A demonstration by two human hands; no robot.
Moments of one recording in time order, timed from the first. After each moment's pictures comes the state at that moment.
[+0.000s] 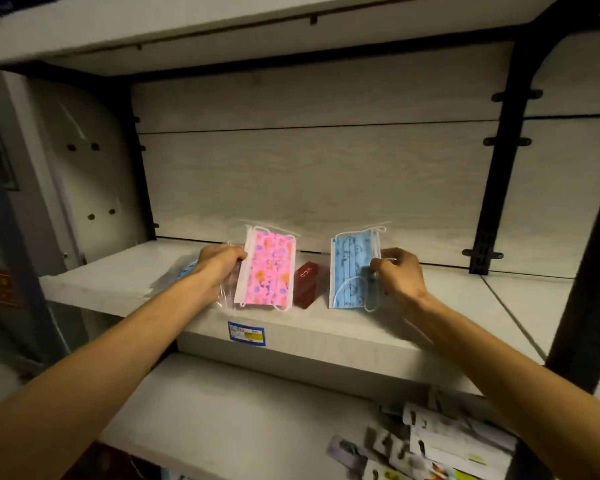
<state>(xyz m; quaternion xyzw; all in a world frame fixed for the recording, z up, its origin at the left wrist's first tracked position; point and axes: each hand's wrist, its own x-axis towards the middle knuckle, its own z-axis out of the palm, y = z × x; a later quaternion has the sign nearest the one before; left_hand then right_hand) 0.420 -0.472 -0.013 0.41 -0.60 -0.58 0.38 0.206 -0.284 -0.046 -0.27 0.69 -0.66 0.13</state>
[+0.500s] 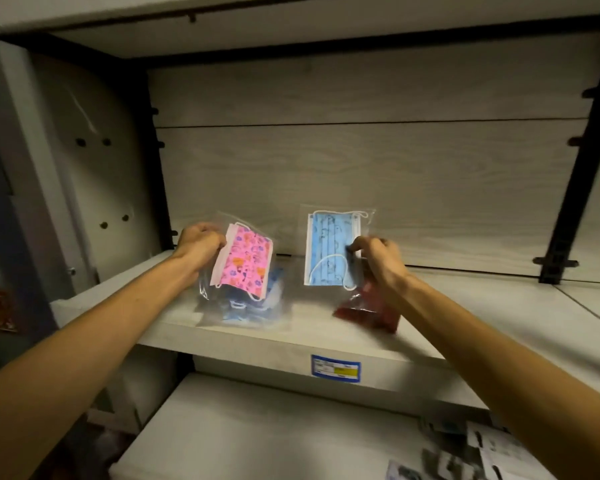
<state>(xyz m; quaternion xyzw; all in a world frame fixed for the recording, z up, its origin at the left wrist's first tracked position) 0.474 -0.672 -0.003 0.40 -0.66 -0.48 0.41 0.282 -0.444 -0.019 -0.25 0.62 -0.71 0.23</state>
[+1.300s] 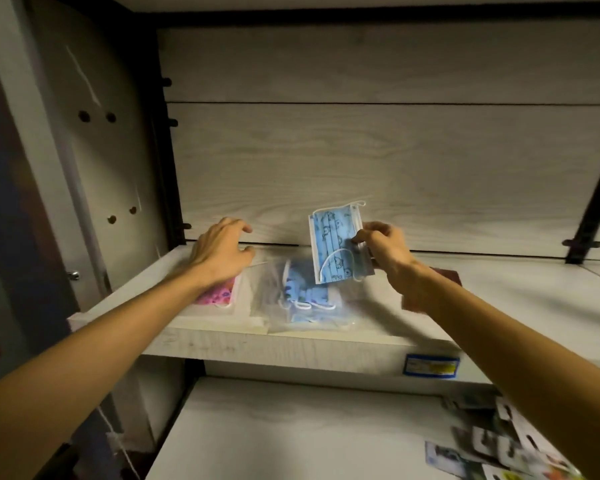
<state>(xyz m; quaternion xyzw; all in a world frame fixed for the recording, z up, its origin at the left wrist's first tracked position) 0.501 -0.754 -0.028 0.26 -0.92 -0.09 0.27 0.323 -0.529 -0.029 -0.25 0.68 -0.67 0.14</state>
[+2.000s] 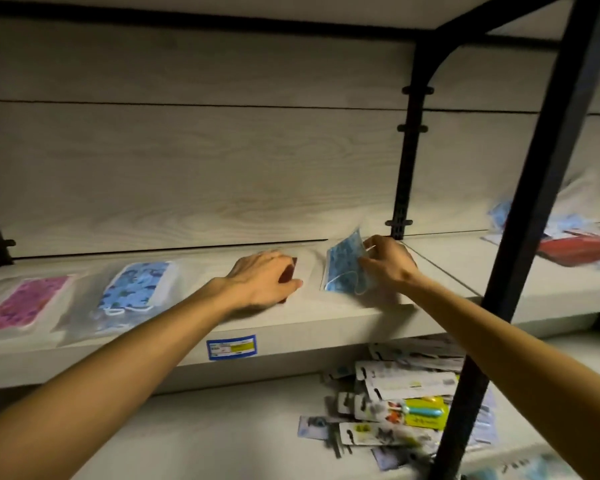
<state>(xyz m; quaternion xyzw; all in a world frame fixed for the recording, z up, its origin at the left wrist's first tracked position) 0.341 -0.478 -0.052 0.00 -0.99 0.00 0.13 0.216 -0.245 -0.047 -0.23 0.90 -0.36 -0.07</state>
